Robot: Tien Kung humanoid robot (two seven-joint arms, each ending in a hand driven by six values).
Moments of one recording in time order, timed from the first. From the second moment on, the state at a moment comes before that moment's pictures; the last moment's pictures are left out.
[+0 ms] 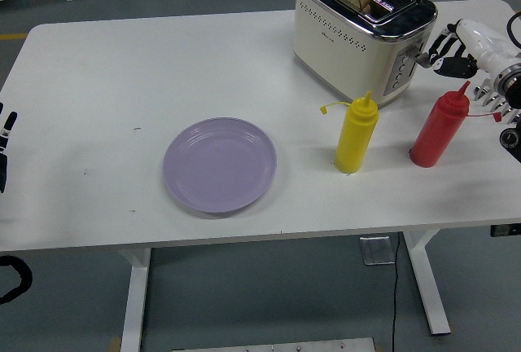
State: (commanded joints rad) left arm -0.02 0.19 -1.65 -1.39 0.41 0.01 -0.18; right arm 0.71 -0.56 0.88 1.14 -1.76 -0.10 -0.23
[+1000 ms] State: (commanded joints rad) left arm -0.02 0.19 -1.65 -1.39 0.41 0.01 -0.18; right arm 0.75 -0.54 1.01 1.27 -1.59 -0.20 -0.20
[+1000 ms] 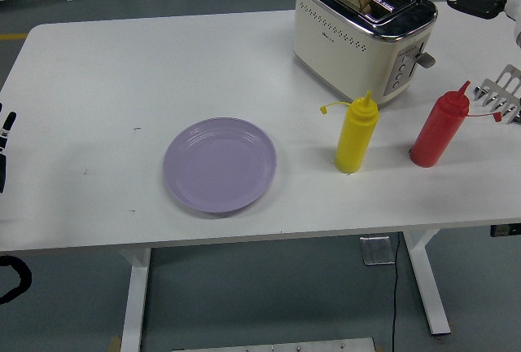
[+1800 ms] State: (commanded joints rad) left arm -0.02 0.20 -1.65 -1.39 0.41 0.01 -0.18; right arm 1.06 -0.35 0.78 1.02 -1.58 -0.08 -0.25
